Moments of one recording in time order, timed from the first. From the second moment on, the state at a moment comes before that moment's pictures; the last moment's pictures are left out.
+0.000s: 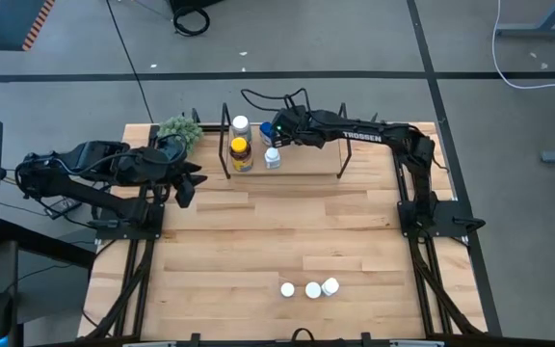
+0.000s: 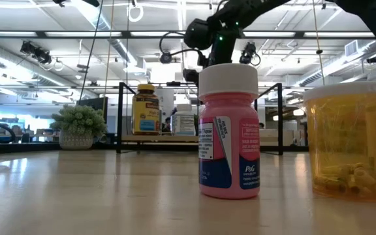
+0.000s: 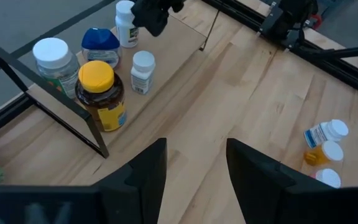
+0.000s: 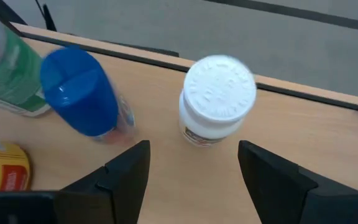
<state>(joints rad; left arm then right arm) -0.10 0.96 1.32 -1.08 -0.41 -0.60 -0.39 1.98 1.73 -0.84 0.49 0.85</state>
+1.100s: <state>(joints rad) -0.10 0.96 1.31 -0.97 -0.39 -0.43 0.36 1.98 2.07 -0.98 0.16 0.38</state>
